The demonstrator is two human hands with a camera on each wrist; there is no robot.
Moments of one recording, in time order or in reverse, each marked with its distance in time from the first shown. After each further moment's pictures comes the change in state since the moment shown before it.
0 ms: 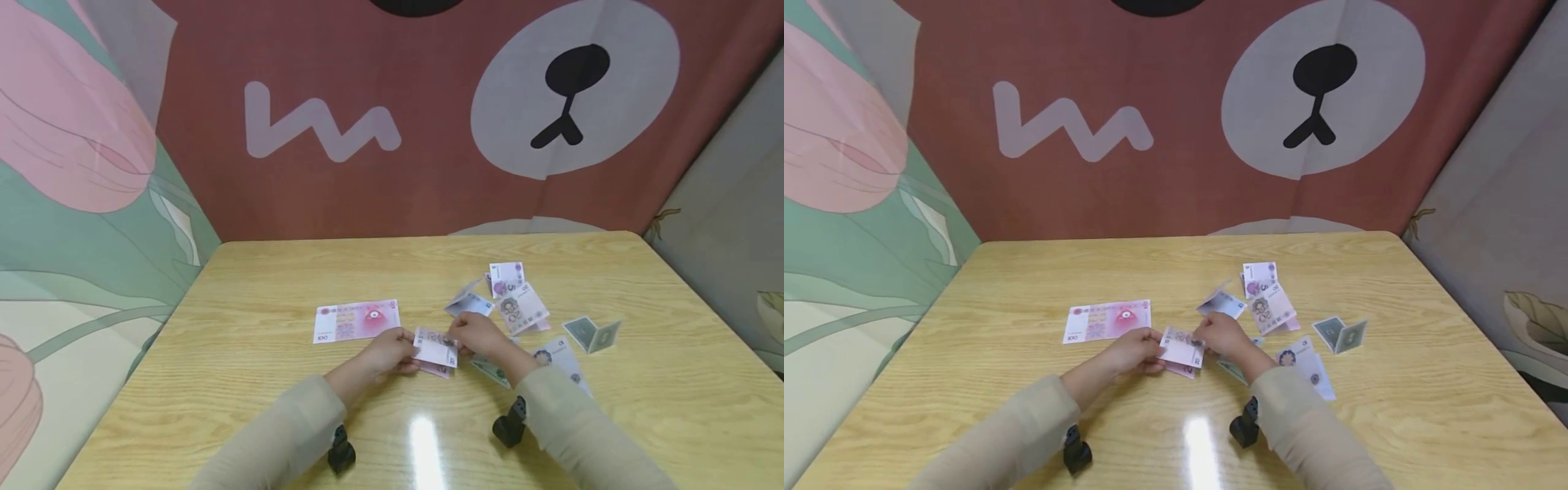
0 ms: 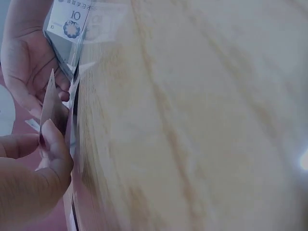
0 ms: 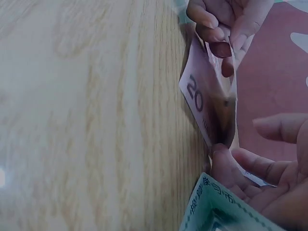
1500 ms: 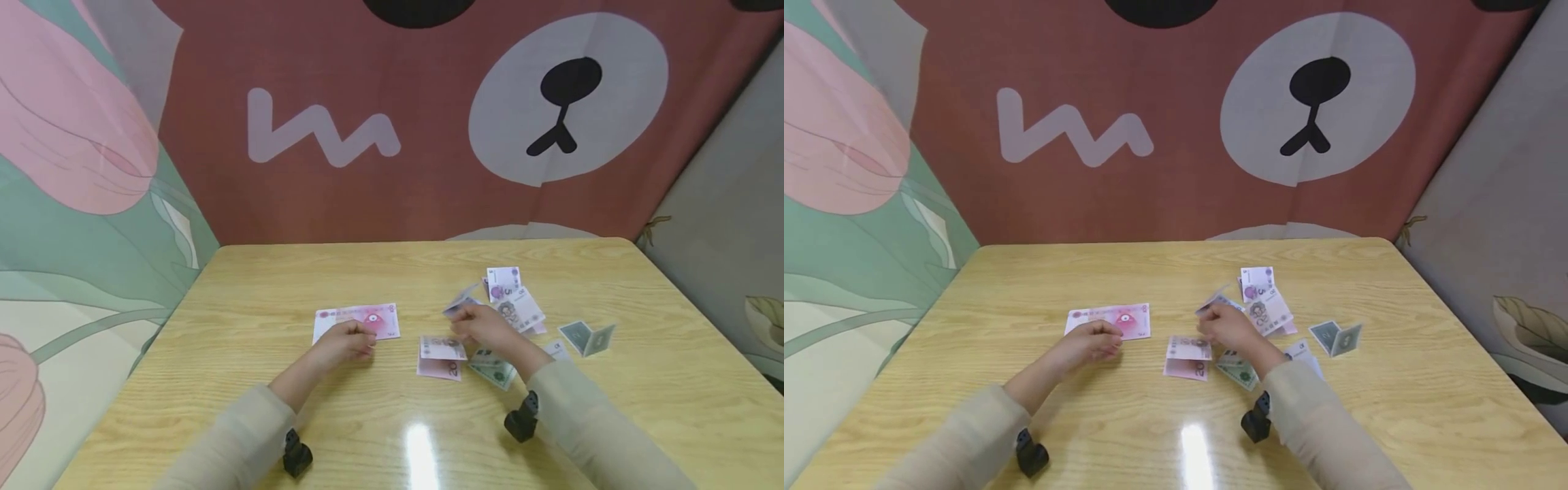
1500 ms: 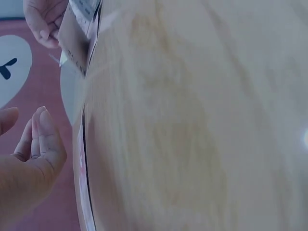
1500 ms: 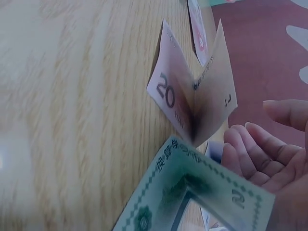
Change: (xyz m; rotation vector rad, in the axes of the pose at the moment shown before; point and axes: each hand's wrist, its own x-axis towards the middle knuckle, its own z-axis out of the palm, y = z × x) left_hand -0.030 0.007 -0.073 0.061 -0.028 0.183; right_hand -0.008 -0.003 -0.021 0.043 -0.009 -0.113
